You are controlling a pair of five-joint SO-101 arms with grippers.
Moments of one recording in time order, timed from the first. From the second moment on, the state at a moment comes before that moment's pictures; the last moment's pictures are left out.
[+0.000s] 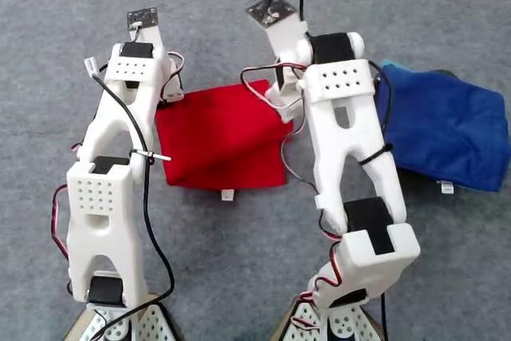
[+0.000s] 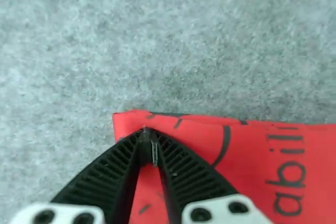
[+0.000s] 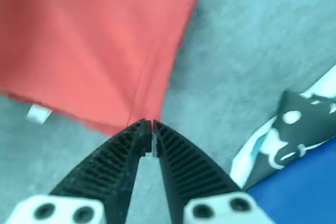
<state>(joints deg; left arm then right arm) -0.8 40.7 -30.2 71.7 15.9 -11.6 9.8 -15.3 93.4 20.2</state>
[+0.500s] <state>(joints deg) -6.0 37.8 -34.7 78.4 13.8 -14.2 8.3 -15.3 100.5 20.3</state>
